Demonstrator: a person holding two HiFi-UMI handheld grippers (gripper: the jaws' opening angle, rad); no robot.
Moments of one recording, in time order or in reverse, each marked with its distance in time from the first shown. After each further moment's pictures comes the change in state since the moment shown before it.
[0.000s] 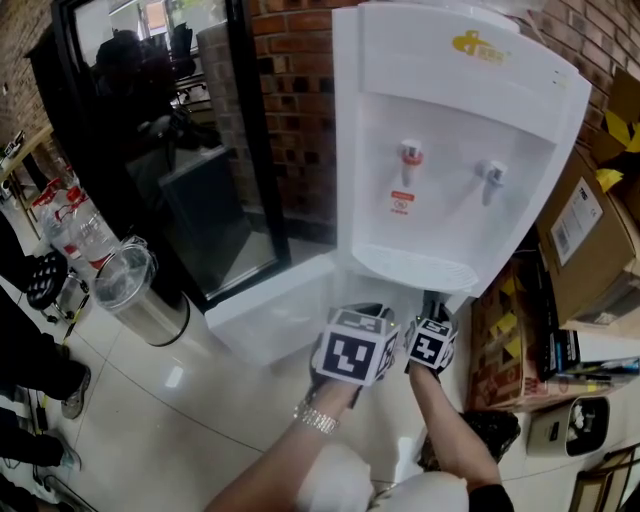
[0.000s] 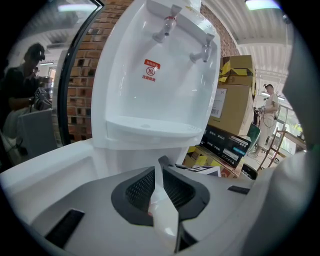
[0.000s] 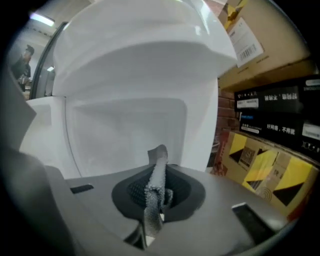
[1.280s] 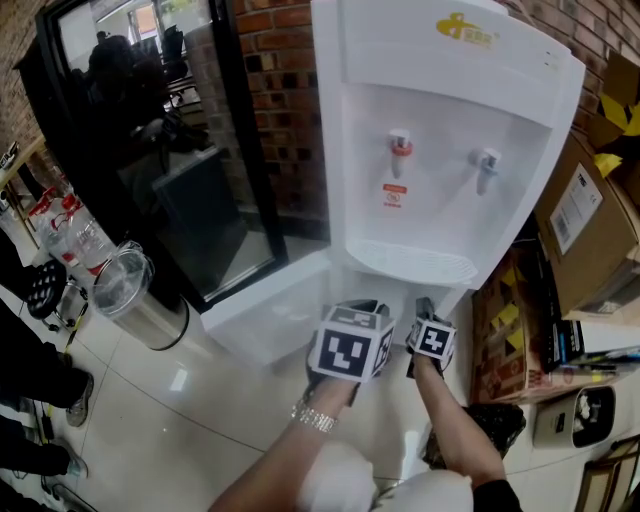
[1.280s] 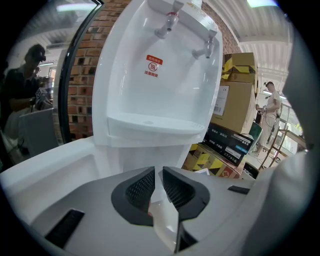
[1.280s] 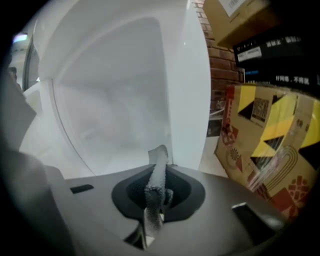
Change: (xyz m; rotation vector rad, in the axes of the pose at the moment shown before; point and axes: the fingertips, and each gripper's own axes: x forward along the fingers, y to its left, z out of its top) left arm 0.004 0.006 -0.005 0.005 0.022 0.019; right arm 0.036 -0.003 -0.079 0.089 0.245 0.106
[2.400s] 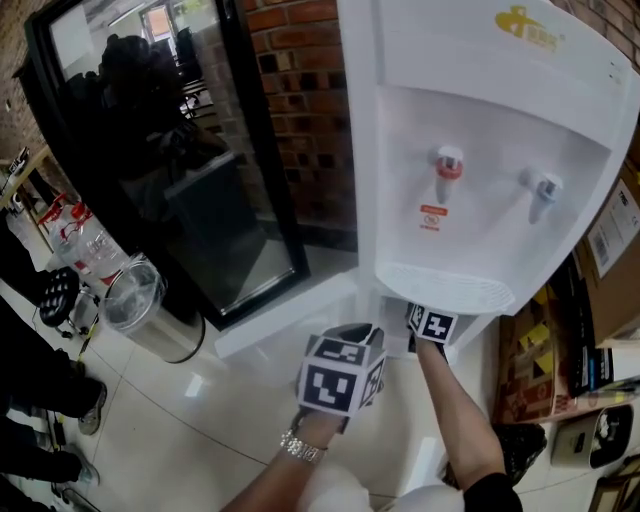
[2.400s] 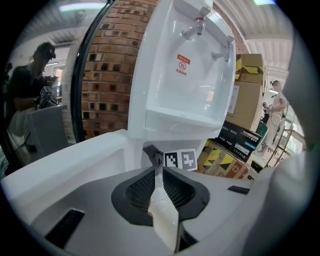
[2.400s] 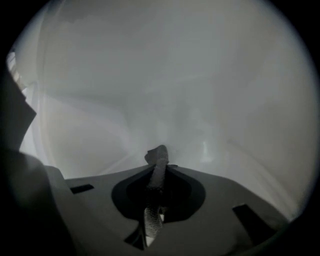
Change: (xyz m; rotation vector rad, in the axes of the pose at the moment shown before) left arm -0.012 0.057 -0.012 -0.020 0.017 0.047; right arm 0.062 0.103 0.105 -0.042 -0.278 0.214
